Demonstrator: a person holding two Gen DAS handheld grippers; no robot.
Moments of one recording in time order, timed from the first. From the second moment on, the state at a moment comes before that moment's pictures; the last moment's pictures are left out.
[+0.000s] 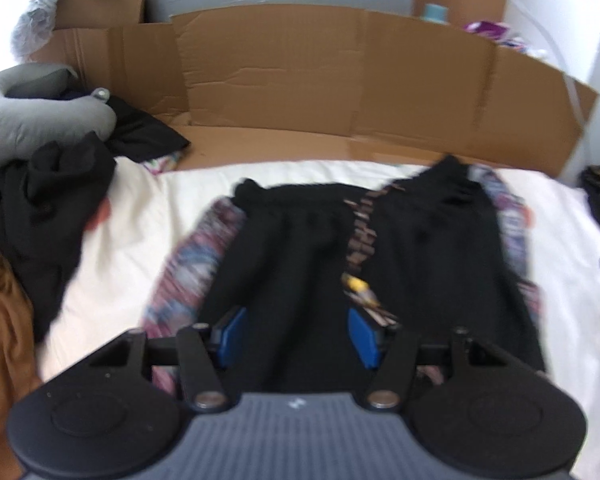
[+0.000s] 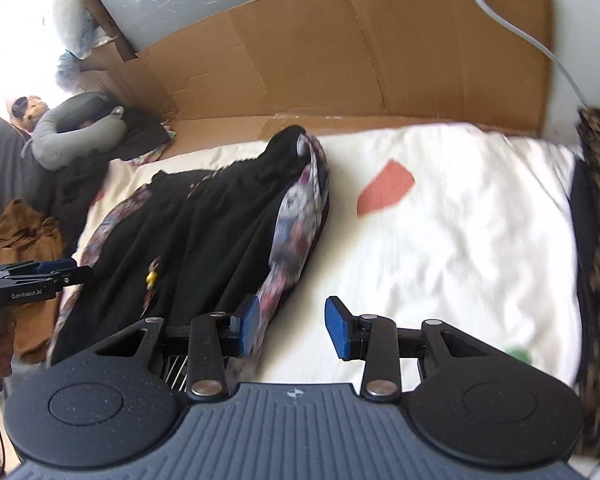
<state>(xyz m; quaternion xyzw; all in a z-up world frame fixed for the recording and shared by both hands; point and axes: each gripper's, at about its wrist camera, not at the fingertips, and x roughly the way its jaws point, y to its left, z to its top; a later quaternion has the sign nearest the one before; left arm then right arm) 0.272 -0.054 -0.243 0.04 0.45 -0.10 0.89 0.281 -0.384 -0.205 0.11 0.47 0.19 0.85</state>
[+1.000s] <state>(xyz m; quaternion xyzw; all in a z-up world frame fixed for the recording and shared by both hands) 0.130 -0.187 -0.303 0.12 0.52 -0.25 0.81 0.145 -0.398 -0.252 0.17 0.50 0.17 0.83</state>
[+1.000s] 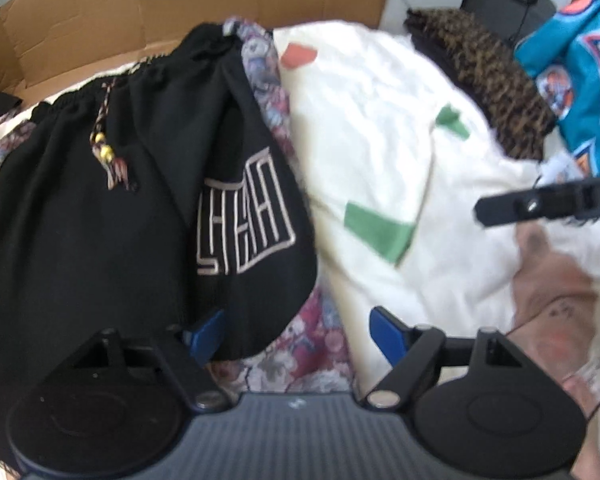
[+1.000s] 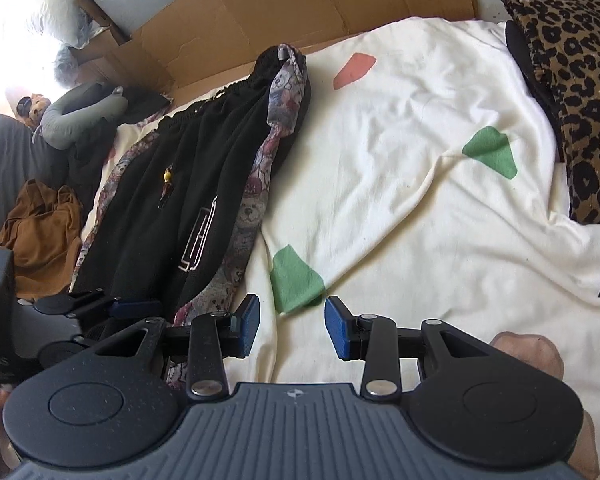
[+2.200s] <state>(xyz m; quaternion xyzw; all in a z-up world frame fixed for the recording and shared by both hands) 0.166 -0.053 -0.291 -0.09 0.53 -0.20 0.82 0.178 -0.267 -0.301 0.21 0.55 0.27 0.76</state>
